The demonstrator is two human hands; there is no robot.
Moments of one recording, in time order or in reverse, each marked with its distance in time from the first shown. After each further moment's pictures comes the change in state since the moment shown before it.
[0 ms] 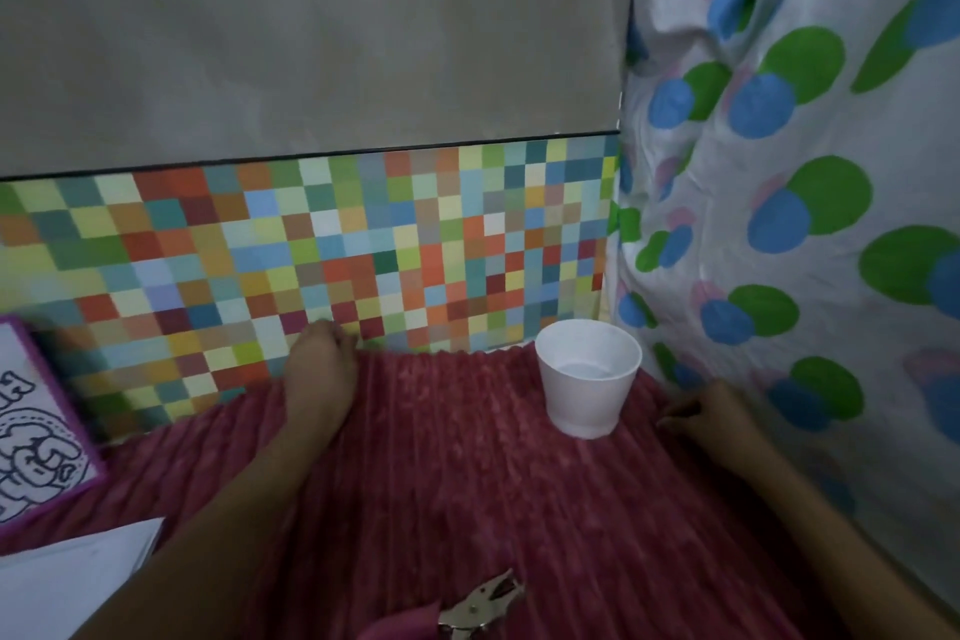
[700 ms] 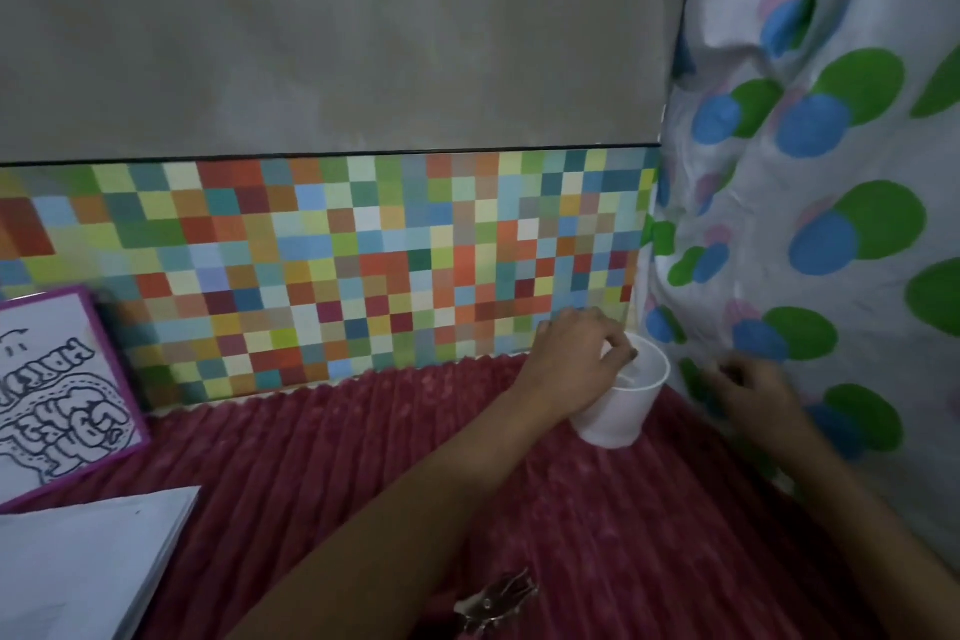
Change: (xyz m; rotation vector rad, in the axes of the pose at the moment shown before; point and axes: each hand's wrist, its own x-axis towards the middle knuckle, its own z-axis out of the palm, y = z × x) left_hand -0.065 0.180 0.034 -0.248 -0.473 0.553; right_hand 0.014 -0.031 -0.018 0.133 0.239 -0.068
